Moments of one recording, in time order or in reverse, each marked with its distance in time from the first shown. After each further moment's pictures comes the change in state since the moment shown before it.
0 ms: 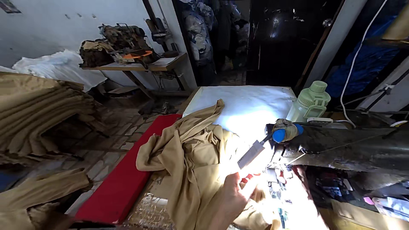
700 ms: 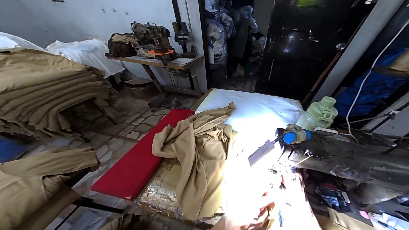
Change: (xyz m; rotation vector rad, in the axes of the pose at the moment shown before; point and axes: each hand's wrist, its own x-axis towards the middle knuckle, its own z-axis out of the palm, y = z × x) left_hand -0.034 -0.055 0.032 0.401 -0.391 0.343; right_hand -0.034 -0.016 0.005 -0.527 -0.093 -0.229
